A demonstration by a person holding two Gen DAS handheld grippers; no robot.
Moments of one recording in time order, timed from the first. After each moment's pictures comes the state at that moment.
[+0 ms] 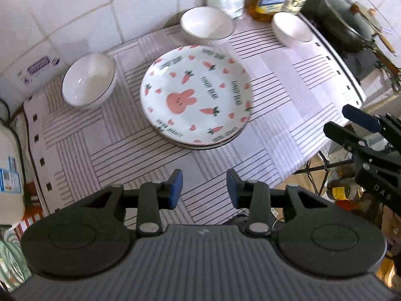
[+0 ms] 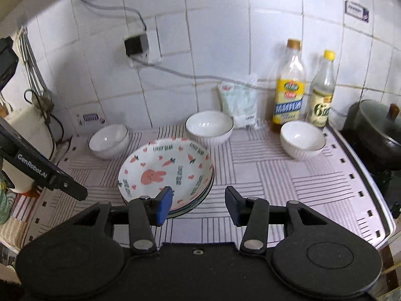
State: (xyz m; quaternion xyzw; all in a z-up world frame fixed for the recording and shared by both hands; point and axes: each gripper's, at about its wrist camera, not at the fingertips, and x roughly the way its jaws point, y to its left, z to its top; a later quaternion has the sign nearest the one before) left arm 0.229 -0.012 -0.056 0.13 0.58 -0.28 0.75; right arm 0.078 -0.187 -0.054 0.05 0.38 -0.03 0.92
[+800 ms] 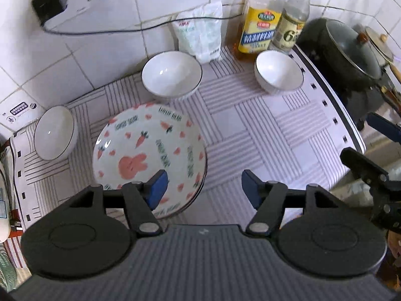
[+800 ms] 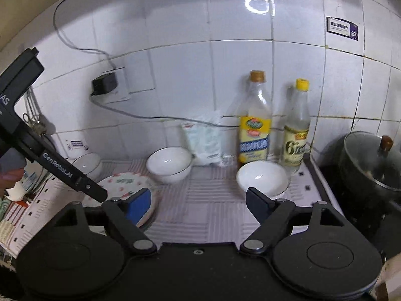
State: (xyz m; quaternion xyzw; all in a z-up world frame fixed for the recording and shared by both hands) left arm 0.262 -0.152 -0.045 0.11 0.55 -0.23 0.79; right arm 0.098 -0.328 -0.053 0.03 0.32 0.00 0.95
